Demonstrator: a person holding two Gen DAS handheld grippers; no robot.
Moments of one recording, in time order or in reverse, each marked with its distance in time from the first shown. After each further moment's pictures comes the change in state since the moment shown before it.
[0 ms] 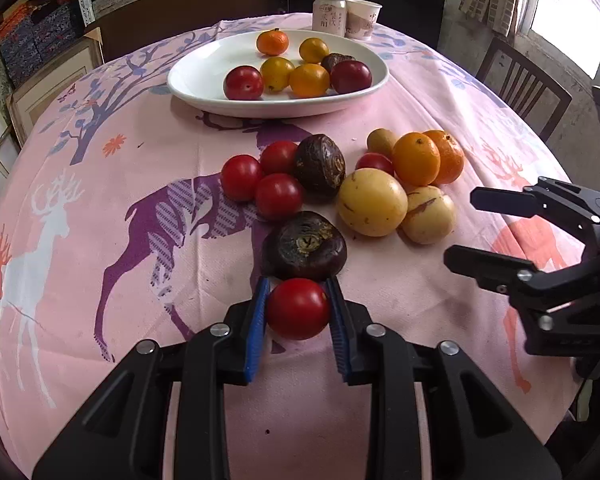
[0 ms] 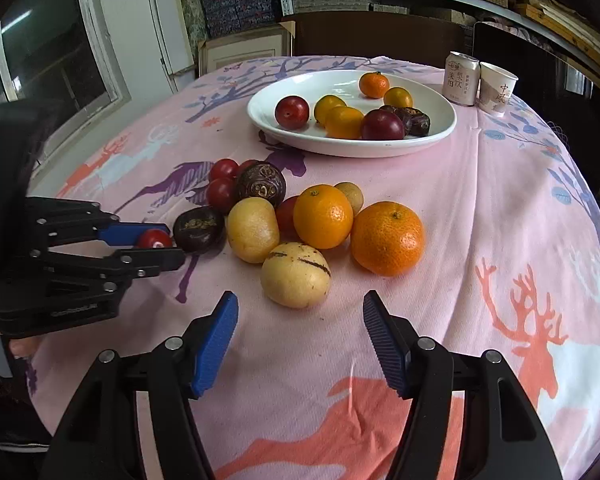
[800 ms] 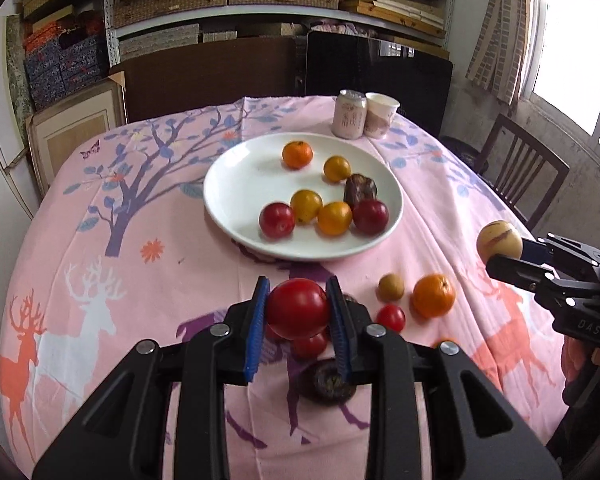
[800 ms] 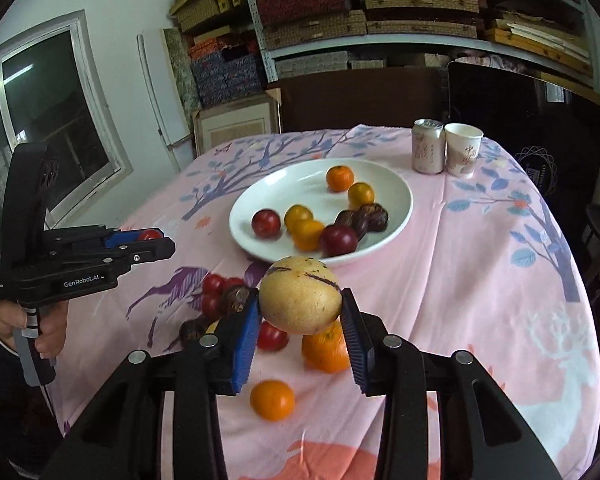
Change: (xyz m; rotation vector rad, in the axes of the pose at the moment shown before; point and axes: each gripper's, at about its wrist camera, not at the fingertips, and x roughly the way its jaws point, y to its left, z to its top) left arm -0.050 0.027 0.079 -0.072 -0.235 0.005; right arm -0.063 -0.050 0.049 0.106 -0.248 0.049
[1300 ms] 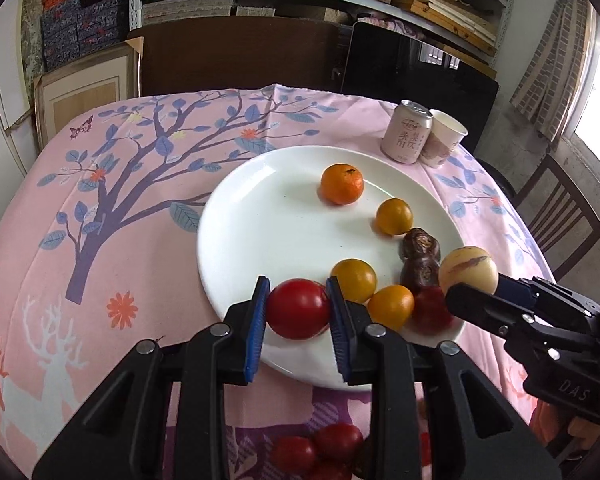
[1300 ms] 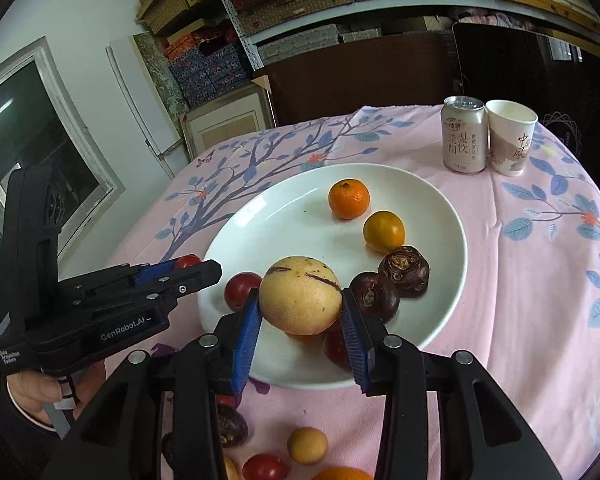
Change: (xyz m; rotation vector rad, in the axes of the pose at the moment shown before) left arm 0.109 0.034 0.063 -0.155 0.065 0.033; right arm 0.127 -0.023 0.074 0.124 0.098 0.063
